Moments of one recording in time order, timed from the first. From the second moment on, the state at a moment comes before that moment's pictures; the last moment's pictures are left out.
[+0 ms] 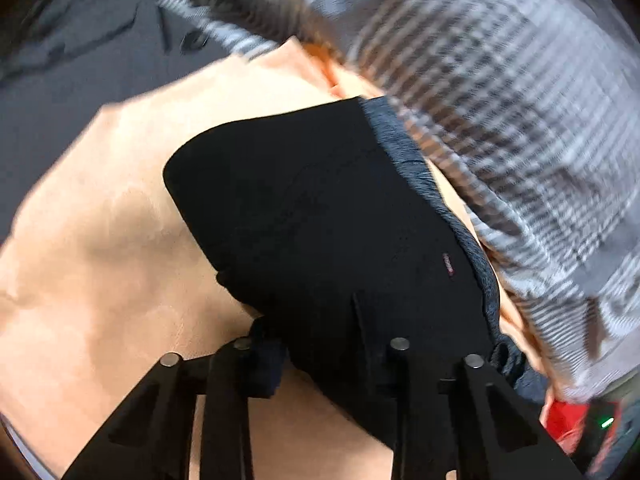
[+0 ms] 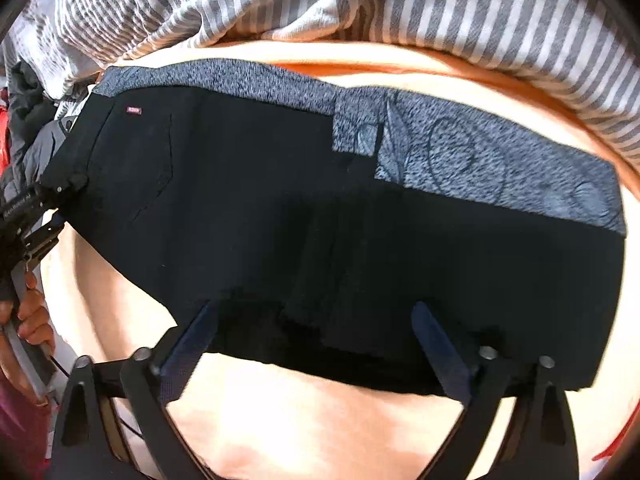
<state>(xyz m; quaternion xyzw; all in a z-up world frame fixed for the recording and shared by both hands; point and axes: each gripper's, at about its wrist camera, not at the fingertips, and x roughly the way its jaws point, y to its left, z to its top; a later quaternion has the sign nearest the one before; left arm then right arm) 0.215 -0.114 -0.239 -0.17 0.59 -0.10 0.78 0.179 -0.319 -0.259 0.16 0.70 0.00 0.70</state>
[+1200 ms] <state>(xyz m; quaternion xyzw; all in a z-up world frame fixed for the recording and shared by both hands) 0.173 -0.190 -0.175 0.11 0.48 -0.17 0.85 0.419 -0.091 -0.224 0.03 0.79 0.22 0.57</state>
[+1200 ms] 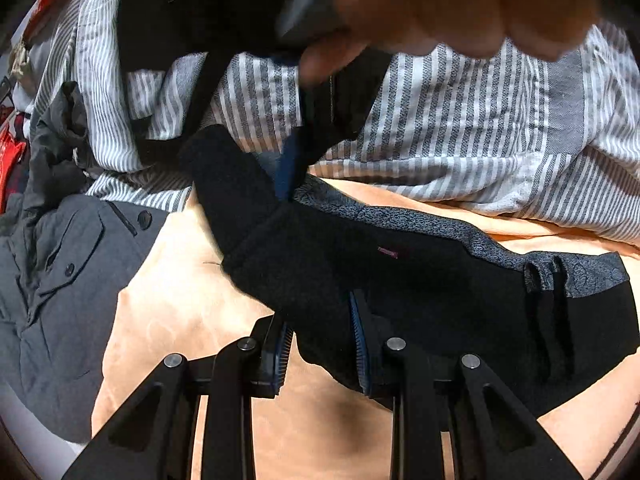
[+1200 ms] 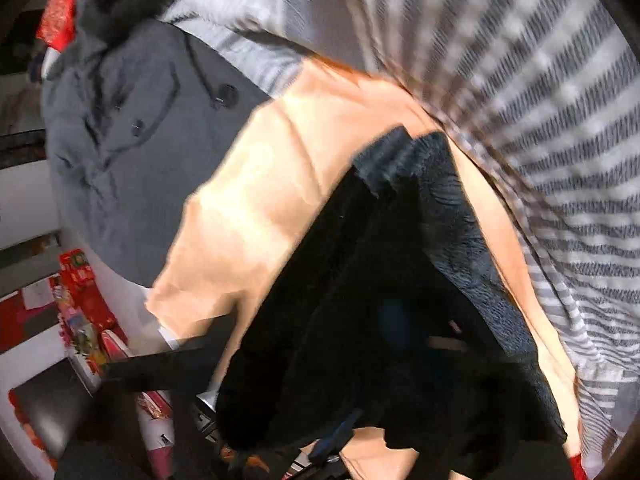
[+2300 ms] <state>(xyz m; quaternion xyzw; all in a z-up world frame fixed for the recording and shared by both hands) 0.009 -0.403 -0.118 0.20 0.46 -0.44 0.74 0.158 -0.470 -0.128 0.37 0.55 0.15 0.73</state>
